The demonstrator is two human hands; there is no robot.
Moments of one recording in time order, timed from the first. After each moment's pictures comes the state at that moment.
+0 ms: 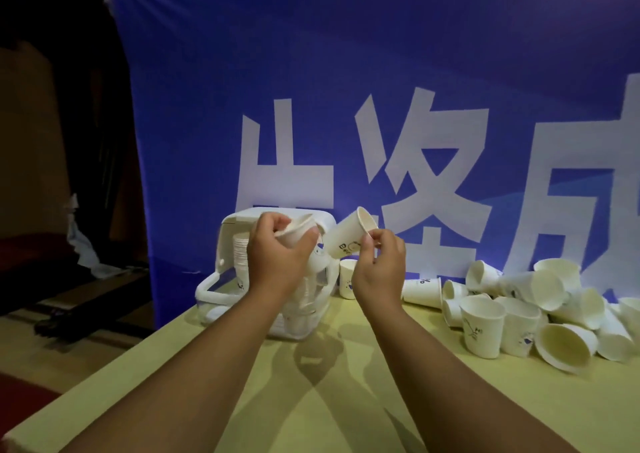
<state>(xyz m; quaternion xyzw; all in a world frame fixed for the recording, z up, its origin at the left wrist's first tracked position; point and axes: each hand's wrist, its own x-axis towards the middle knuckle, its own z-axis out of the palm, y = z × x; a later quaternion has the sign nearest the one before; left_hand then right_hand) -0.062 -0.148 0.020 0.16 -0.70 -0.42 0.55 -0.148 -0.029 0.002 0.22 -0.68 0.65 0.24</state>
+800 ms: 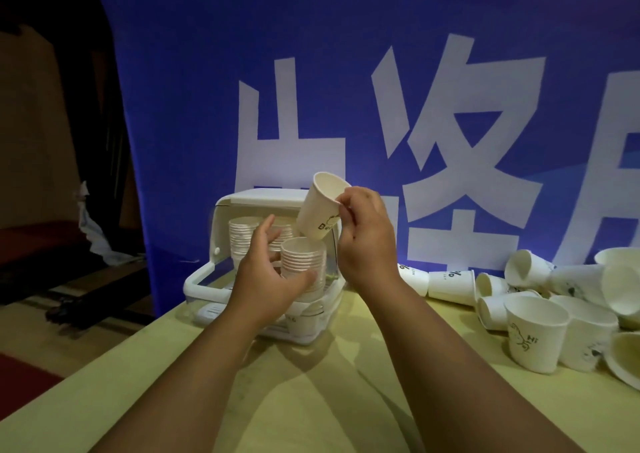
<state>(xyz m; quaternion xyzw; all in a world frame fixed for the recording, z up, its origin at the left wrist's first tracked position) -0.086 -0.212 -0.045 0.13 -0.79 -0.42 0.41 -0.176 -0.077 0.011 0.38 -0.68 0.56 0.28</state>
